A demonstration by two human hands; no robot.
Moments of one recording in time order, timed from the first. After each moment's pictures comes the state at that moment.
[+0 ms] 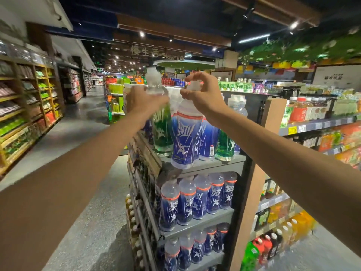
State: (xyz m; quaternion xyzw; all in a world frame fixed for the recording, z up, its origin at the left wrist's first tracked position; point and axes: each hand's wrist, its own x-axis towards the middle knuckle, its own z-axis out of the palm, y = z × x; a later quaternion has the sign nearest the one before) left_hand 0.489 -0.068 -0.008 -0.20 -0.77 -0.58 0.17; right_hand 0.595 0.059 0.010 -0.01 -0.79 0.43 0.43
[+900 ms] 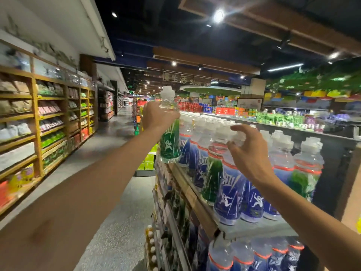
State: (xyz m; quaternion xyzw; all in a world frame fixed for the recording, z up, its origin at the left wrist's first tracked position) left_hand 0.344 -0.123 0.029 -0.14 -0.76 -0.58 0.25; right_hand 0.510 0.034 -0.021 -0.12 -0.83 0.26 0.48
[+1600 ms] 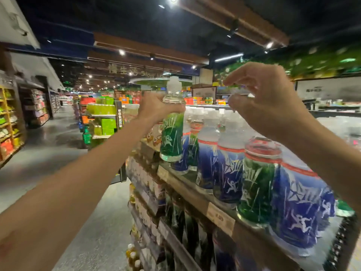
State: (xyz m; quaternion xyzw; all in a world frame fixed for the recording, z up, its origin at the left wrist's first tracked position) left_hand 0.168 -0.085 0.026 -0.38 -0.72 -0.58 0.09; right_hand 0.414 -0.037 0.041 -0.13 -0.85 0.13 0.49
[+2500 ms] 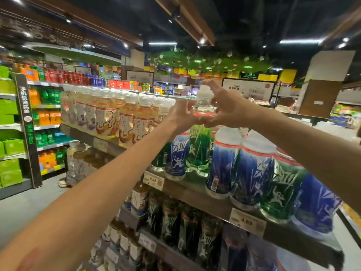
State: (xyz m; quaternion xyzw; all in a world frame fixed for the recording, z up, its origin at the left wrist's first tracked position) left_hand 0.089 -0.026 -0.004 -0.62 -0.56 -0.54 -0.14; right_hand 0.239 0.000 0.045 -0.33 -0.91 -0.03 0.24
